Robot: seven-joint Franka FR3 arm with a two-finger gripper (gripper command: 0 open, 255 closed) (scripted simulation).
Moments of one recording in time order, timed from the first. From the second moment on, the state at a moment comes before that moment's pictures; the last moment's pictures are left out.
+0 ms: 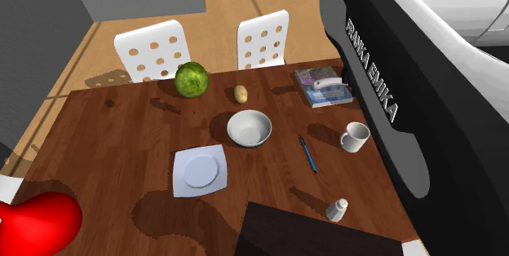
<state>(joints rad) 0.02 -0.77 0.06 -2.28 -0.11 1.71 0.00</state>
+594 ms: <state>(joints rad) 0.04 -0.67 0.13 -2.40 -0.08 1.91 0.10</state>
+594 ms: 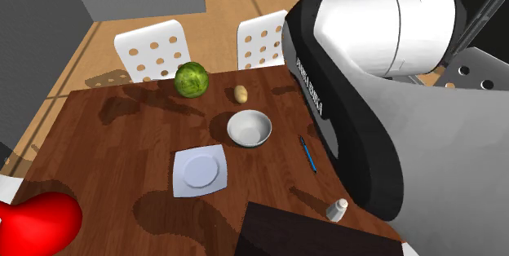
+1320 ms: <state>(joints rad) 0.05 -0.40 0.26 -2.46 -0.08 2.21 0.28</state>
